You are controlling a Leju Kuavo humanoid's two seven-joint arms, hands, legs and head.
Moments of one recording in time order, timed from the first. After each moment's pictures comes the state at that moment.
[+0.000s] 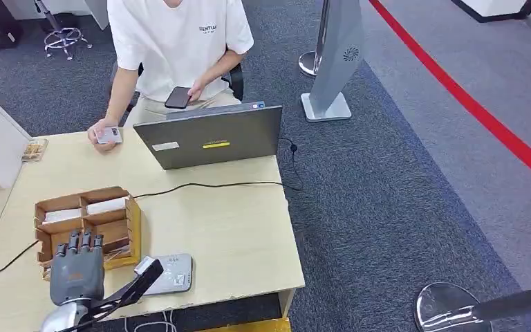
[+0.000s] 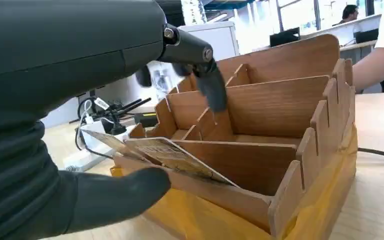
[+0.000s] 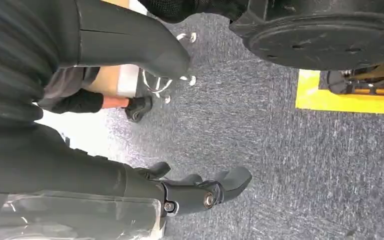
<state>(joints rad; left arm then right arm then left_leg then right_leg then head) 0.08 -0.16 0.03 -1.62 -1.56 0.16 0.01 0.57 0.35 -0.22 -1.42 0.72 0.15 0.68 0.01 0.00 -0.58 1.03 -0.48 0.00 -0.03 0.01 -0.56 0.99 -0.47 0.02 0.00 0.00</state>
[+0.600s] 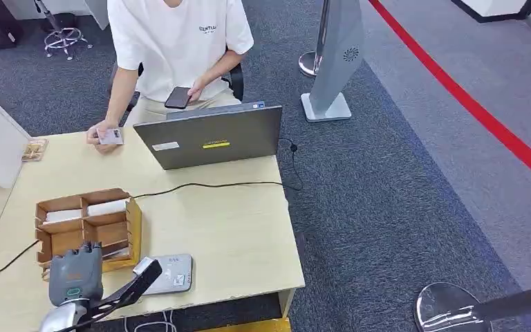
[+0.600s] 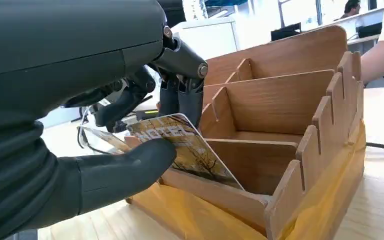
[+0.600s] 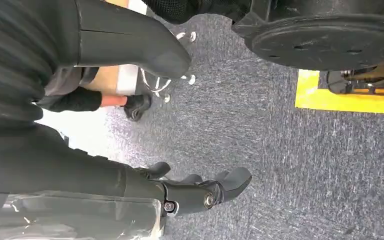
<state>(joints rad) 0.08 -0.16 0.04 -1.62 -1.56 0.14 0.01 0.58 0.35 -0.21 -1.43 0.72 0.16 0.68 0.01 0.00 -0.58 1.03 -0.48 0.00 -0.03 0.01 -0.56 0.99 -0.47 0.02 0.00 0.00</state>
